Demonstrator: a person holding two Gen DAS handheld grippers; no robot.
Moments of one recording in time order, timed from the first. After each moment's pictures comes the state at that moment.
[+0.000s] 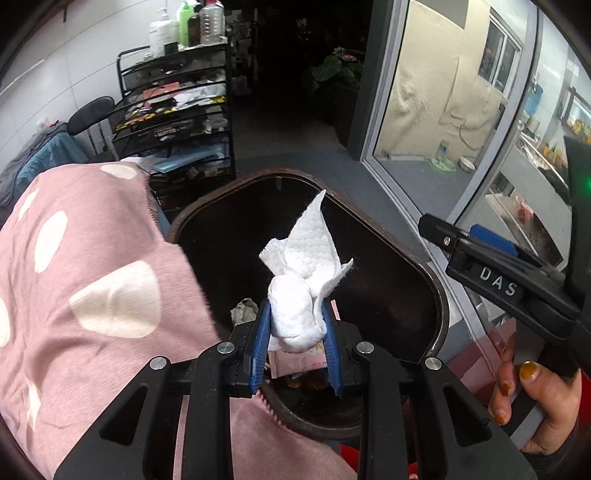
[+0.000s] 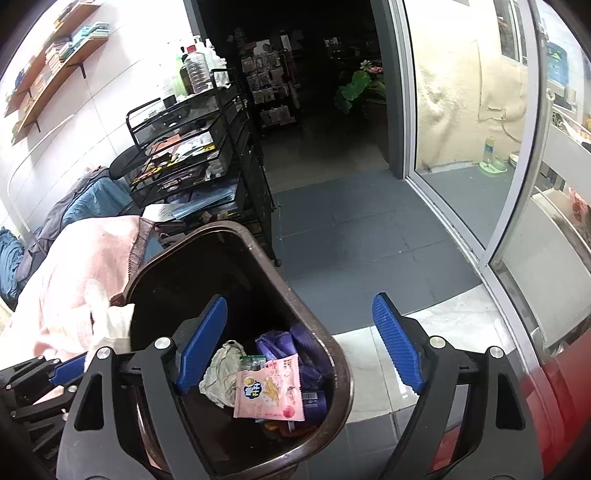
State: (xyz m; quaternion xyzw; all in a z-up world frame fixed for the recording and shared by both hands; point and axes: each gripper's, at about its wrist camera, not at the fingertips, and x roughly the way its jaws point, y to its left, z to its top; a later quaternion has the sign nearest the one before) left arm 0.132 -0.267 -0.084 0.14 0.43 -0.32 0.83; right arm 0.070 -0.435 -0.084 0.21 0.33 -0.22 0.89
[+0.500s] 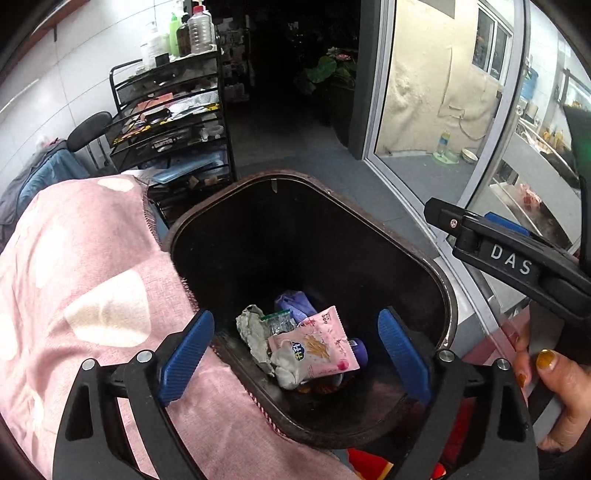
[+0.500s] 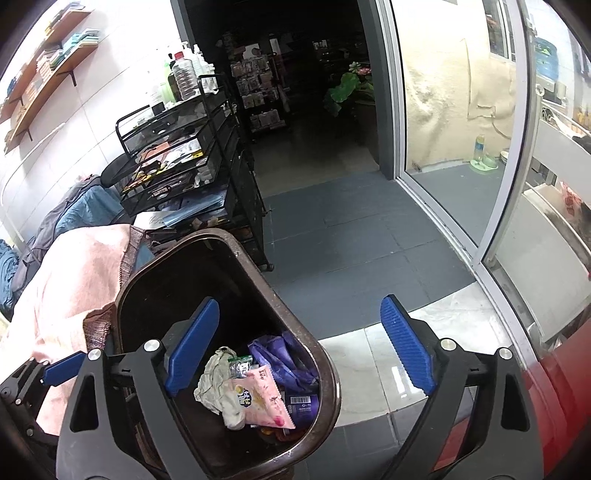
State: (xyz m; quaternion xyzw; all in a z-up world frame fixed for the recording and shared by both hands) left arm 0.127 -0.274 -0.087 0.16 0.40 -0.32 0.84; right arm 0.066 -0.444 -0.084 0.22 0.32 -0.24 0.89
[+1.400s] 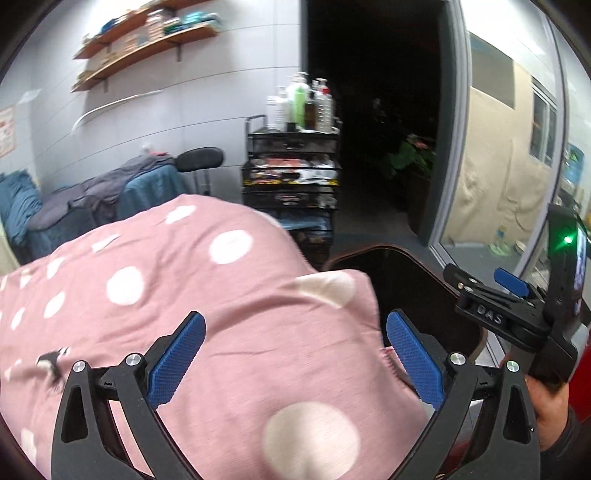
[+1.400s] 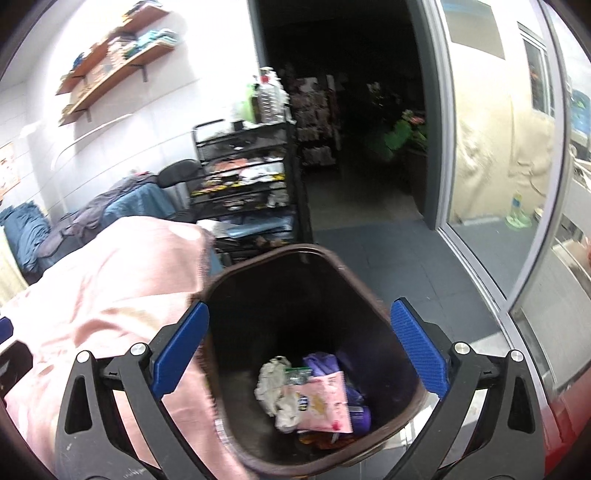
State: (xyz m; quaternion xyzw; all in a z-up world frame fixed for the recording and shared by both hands) left arm 0.071 -0.111 -0.016 0.06 0.28 -0.18 0.94; right arm 0.055 -0.330 -0.051 0.14 0.25 -0.16 0.94
